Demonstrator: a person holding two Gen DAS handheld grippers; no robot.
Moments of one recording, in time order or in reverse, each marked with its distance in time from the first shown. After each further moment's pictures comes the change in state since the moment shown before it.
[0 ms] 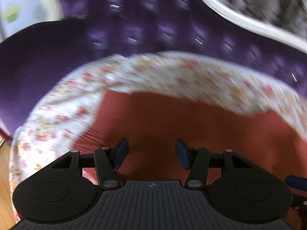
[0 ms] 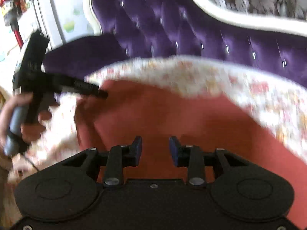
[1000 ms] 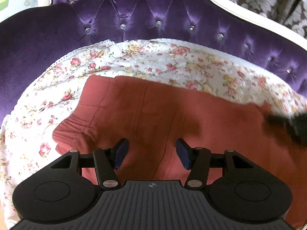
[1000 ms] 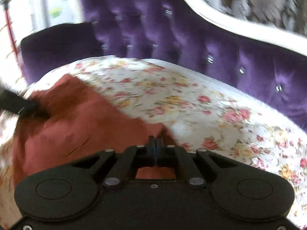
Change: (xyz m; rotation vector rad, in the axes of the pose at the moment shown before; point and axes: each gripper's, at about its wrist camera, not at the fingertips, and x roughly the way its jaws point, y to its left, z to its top) left arm 0.013 0.000 0.000 -0.064 0.059 -0.045; right arm 0.045 -0.073 0.053 -0.174 -0.039 -0.053
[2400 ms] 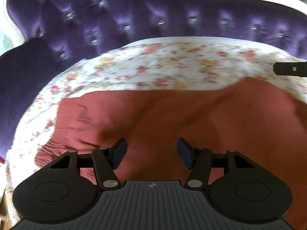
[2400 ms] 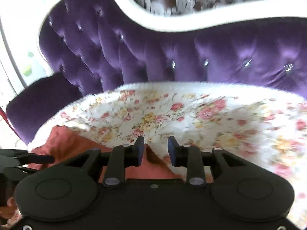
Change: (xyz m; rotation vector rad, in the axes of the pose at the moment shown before) left arm 0.008 -0.076 -0.012 0.247 -0.036 0.062; right arm -0.040 -0.060 -0.001 0.411 -0.096 -0.050
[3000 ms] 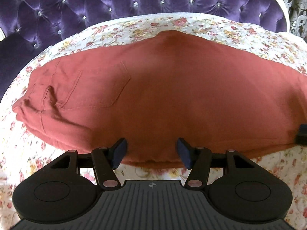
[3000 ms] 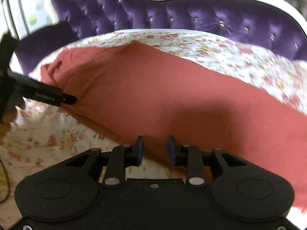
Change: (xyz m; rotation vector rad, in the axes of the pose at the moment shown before) left arm -0.067 -0.077 -0.080 0.088 0.070 -0.119; right arm -0.178 0.008 -0.161 -0.019 0.108 -0.196
